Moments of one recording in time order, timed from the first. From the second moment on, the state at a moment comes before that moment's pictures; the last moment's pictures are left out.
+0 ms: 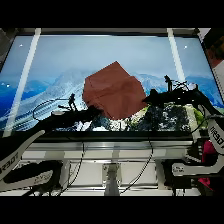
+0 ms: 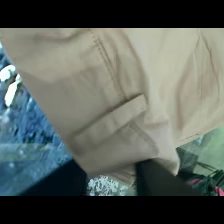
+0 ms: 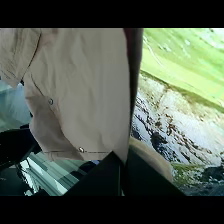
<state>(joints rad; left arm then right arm) -0.32 -1.34 0.53 -0.04 -0.59 -0.89 -0.14 -1.51 0.96 -0.62 1.14 1.22</state>
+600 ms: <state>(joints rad) -0.32 -1.27 0.54 0.10 -0.59 -0.80 -0.14 -1.50 0.96 -0.62 1.14 1.22</state>
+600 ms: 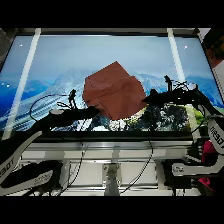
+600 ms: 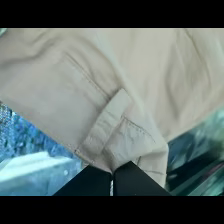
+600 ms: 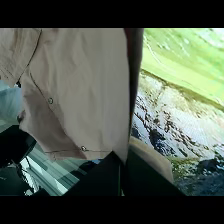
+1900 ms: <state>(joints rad) -0.05 -1.23 0.37 0.04 -0.91 -0.71 -0.14 -1.51 1.03 -0.63 1.26 1.17</state>
